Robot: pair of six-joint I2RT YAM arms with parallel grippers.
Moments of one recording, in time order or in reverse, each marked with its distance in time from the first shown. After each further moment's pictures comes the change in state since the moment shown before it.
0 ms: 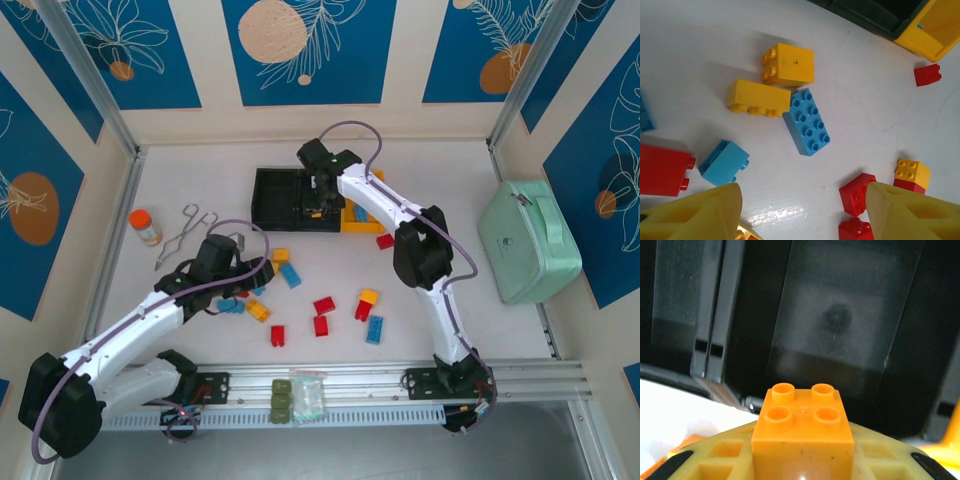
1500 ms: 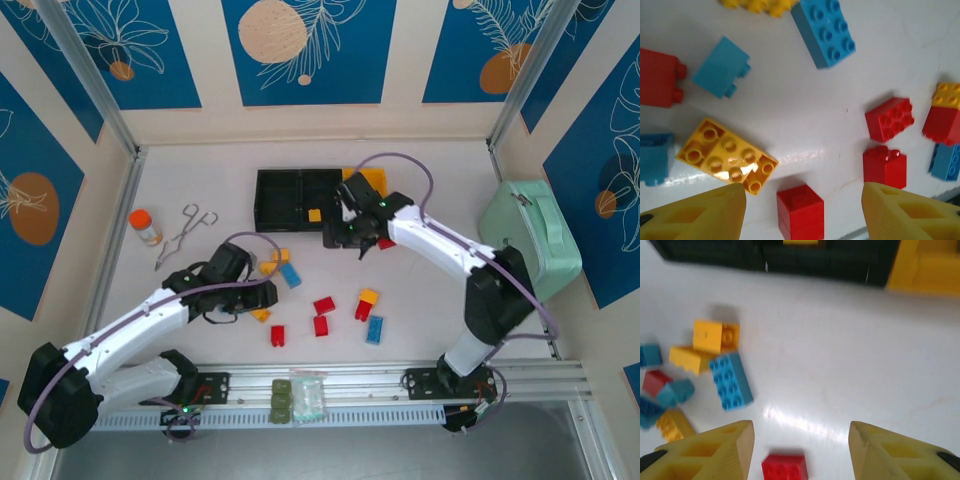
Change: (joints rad) left arm -0.135 0.051 0.060 -0.264 0.056 0.036; right arm 0.021 -0.698 -0.891 0.320 -0.152 0.067
